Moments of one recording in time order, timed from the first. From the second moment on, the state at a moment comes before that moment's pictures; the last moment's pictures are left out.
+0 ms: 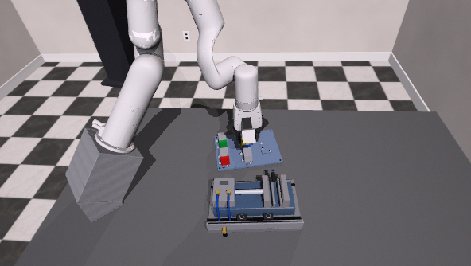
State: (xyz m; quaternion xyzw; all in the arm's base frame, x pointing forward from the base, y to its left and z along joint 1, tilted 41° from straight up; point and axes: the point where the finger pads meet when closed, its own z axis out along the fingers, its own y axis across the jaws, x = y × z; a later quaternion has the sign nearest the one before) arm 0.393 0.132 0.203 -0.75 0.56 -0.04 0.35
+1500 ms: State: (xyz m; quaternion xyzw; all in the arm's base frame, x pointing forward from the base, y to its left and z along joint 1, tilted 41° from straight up) arm 0.384 0.129 0.211 -0.75 0.56 -0.04 0.35
